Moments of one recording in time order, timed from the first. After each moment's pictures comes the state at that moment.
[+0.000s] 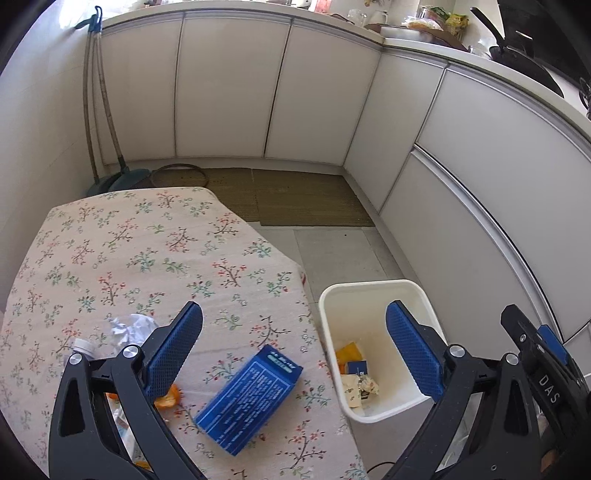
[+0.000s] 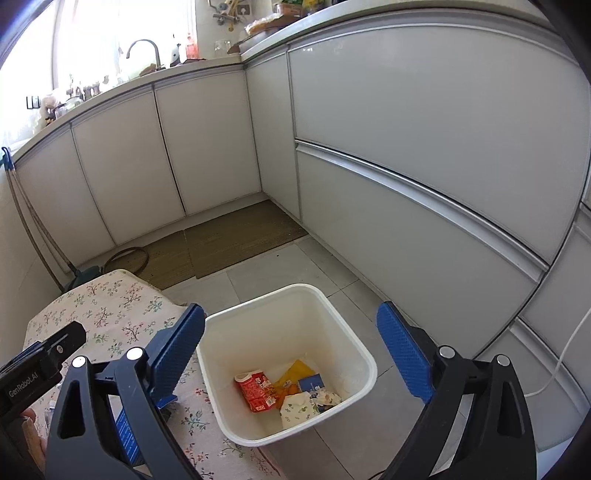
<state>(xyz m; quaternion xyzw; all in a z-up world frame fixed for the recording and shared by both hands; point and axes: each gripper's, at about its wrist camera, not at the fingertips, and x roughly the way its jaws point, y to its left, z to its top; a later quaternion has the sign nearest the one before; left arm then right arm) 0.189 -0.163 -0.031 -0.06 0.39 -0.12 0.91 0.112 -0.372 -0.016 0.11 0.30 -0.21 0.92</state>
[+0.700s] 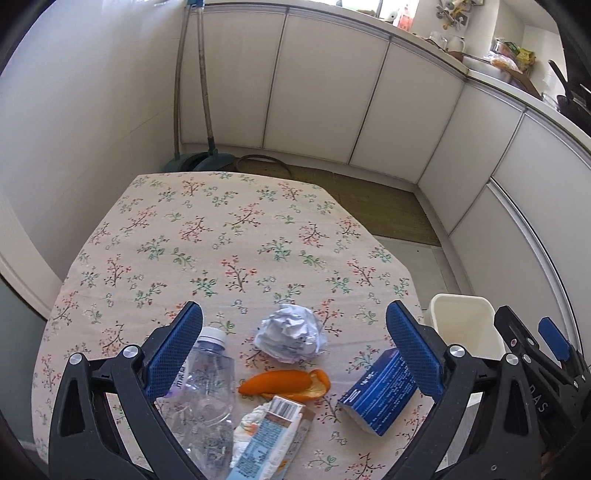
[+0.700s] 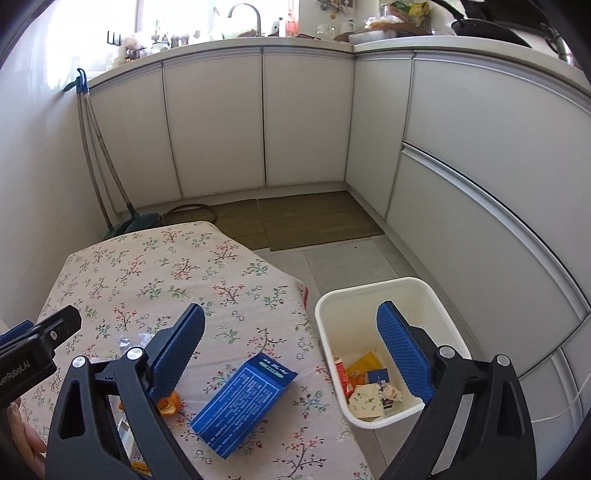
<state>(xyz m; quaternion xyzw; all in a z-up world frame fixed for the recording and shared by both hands) 0.174 -0.007 -0.037 -0.10 0.40 -0.01 0.91 0.153 -0.214 -0.027 0.03 0.33 -0.09 0.94</state>
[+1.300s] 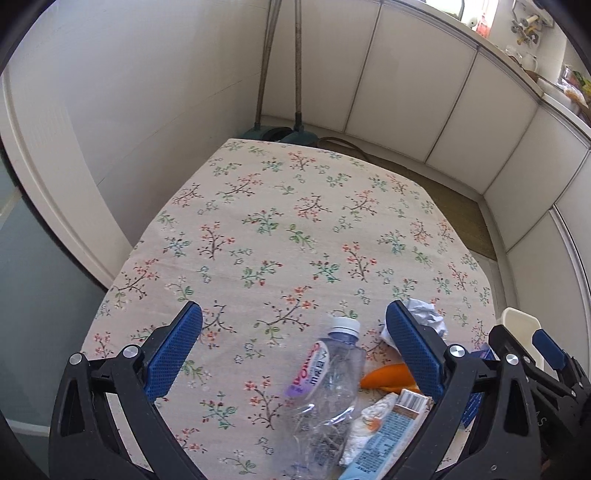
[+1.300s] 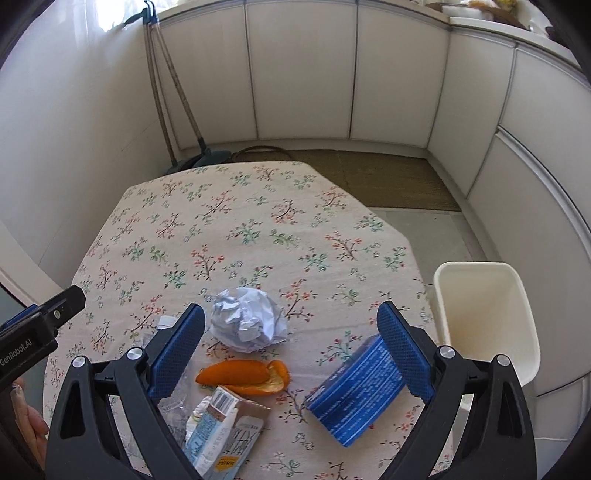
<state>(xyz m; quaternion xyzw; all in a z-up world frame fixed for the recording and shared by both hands) 0.163 0.108 -0.063 -0.13 0.44 0.10 0.88 0.191 -0.104 -0.067 0.00 0.43 0.03 0.90</state>
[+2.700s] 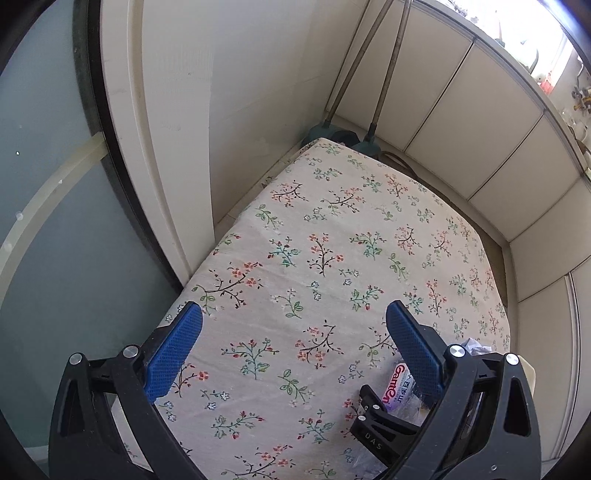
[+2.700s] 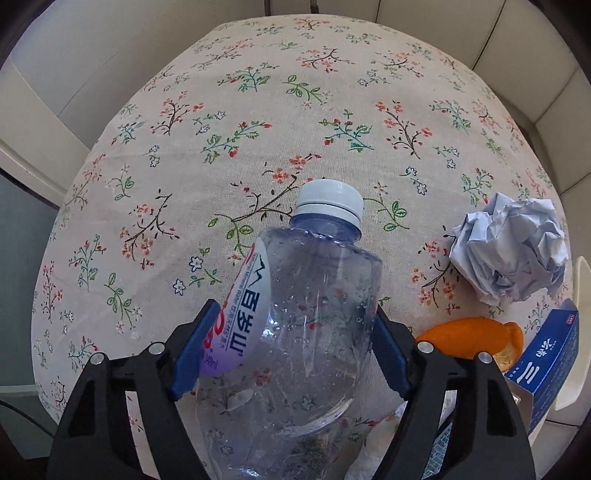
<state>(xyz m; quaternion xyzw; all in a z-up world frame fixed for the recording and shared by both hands) 0.146 0.239 -0.067 -0.23 0.44 0.15 0.85 0.204 0.070 -0.193 -0.09 0.59 0.14 0.79</state>
